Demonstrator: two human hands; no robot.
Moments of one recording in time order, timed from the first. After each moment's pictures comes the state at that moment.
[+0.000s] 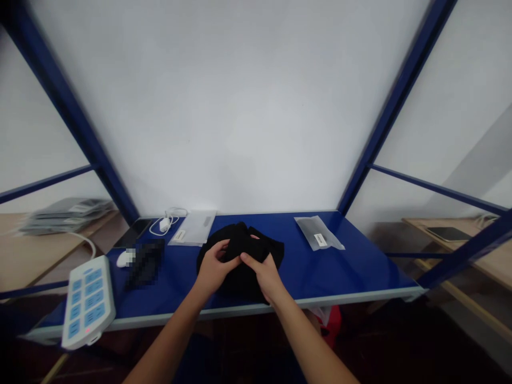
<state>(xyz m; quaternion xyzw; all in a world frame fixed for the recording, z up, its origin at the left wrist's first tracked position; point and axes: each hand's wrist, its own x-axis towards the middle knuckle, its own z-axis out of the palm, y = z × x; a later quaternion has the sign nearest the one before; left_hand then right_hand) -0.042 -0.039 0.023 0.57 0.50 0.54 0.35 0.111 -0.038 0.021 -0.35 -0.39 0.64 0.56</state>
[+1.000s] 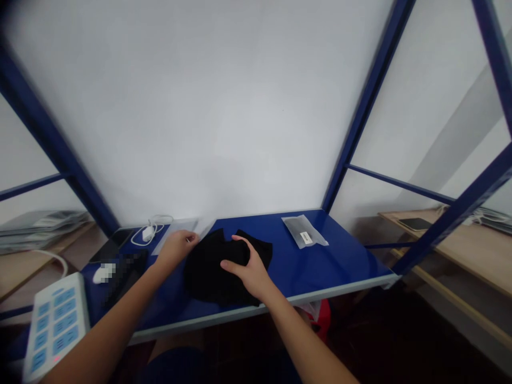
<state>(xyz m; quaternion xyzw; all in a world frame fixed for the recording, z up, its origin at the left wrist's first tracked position) -0.141 0.040 0.038 0.71 0.66 0.25 0.03 0.122 -0.046 0.061 -0.37 -0.55 0.56 0.50</state>
